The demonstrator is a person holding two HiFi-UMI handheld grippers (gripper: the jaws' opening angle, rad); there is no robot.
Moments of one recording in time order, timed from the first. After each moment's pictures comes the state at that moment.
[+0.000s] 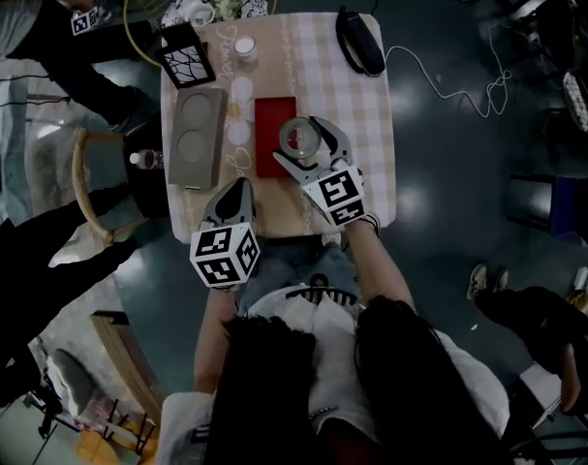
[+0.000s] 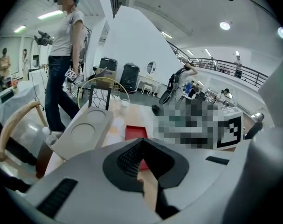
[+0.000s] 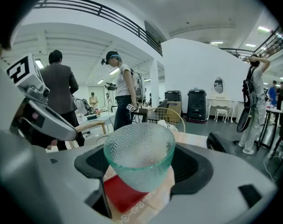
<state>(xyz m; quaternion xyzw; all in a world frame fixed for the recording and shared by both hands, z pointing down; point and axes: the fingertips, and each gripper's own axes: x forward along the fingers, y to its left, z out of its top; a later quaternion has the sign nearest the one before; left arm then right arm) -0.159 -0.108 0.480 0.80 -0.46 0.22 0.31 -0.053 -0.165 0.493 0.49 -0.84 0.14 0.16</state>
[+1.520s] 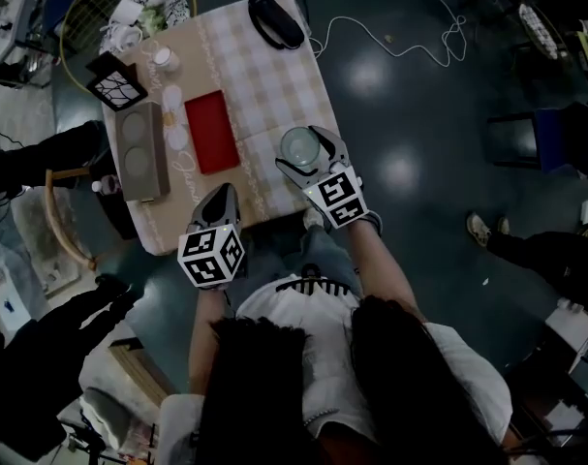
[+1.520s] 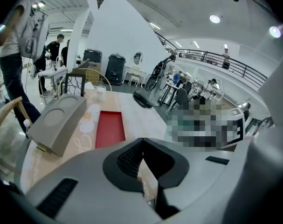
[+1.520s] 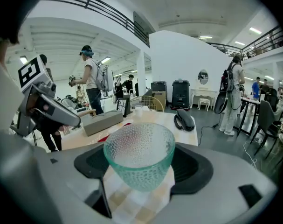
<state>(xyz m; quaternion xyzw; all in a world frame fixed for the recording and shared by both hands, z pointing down) -0.078 -0.047 0.506 0.83 -0.38 0.27 0.31 0.068 -0.057 0.531 0.55 -0.79 0.19 0.21</state>
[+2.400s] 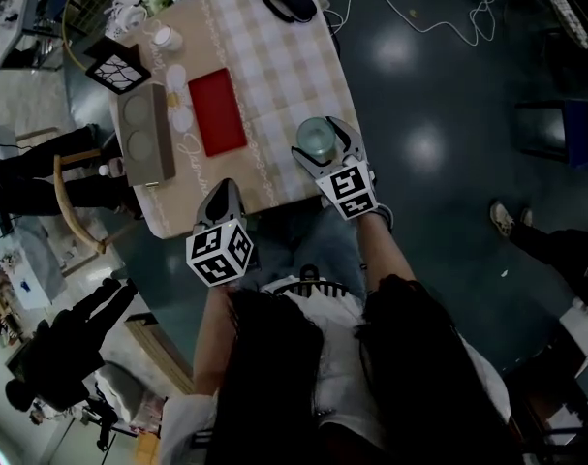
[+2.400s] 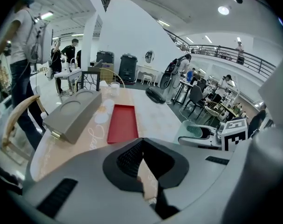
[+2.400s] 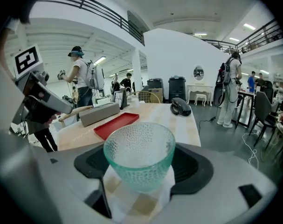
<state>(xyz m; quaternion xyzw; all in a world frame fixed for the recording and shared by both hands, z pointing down) -0.099 -0.038 0.533 0.78 -0.45 0.29 0.31 0.078 -0.040 0.591 0.56 -0.78 0.21 0.20</state>
